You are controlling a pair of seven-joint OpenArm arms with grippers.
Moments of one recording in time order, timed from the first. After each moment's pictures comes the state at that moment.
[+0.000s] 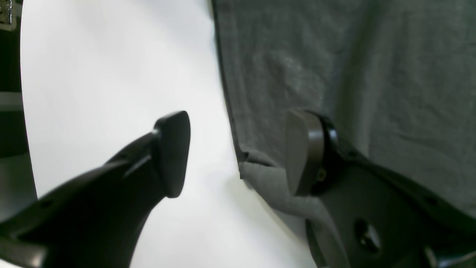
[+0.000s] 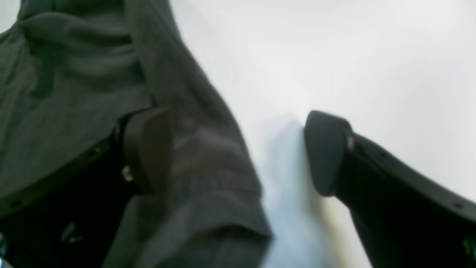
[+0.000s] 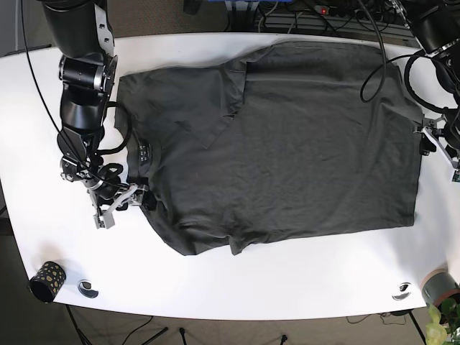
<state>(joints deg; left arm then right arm) -1.3 -23.3 -34.0 94.0 -20.6 -34.5 66.4 31.0 16.1 13.5 35.2 12.3 37.7 -22.3</state>
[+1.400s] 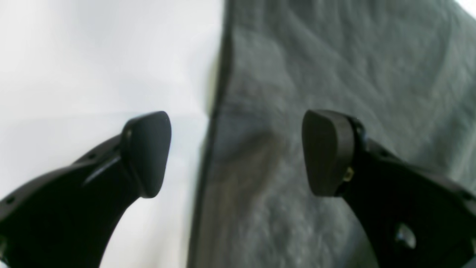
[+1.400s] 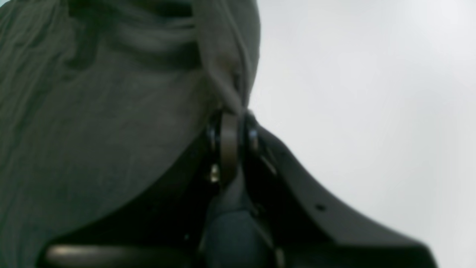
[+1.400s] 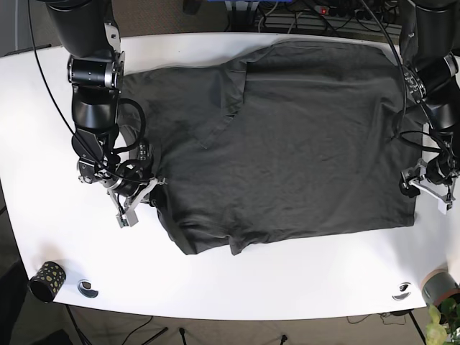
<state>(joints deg) -32.0 -26.1 -26.1 32.3 -7.7 -24.2 35.6 30.6 14.1 6.8 35.5 13.3 38.0 -22.1</state>
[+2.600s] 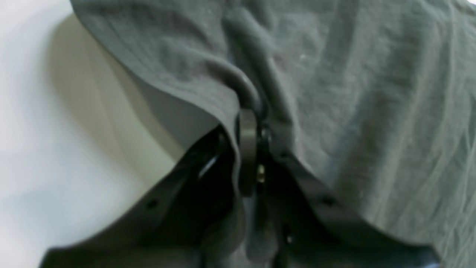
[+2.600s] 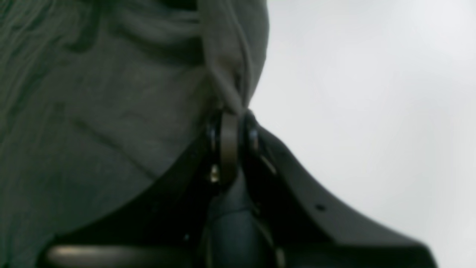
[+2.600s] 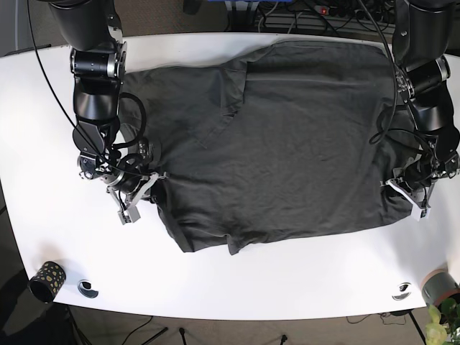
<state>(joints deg) -32.1 -22.6 -20.1 32.1 -9.0 -33.1 32.3 27.0 13.8 6.8 42.6 12.3 37.9 -23.2</state>
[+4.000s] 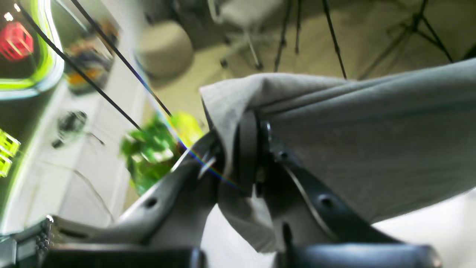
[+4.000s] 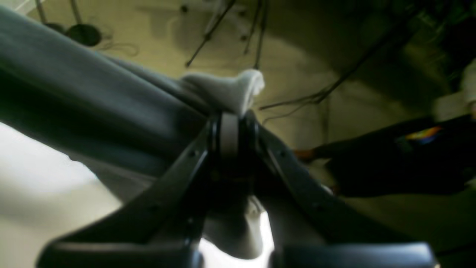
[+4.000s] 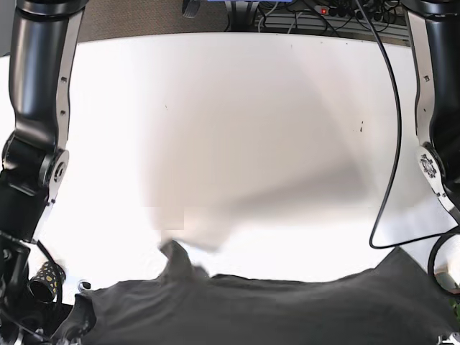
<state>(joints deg) -65.9 -22.4 -14.8 68.5 -9.1 -33.6 55.9 69.5 23.8 6.7 61.3 14.0 40.6 -54.5</state>
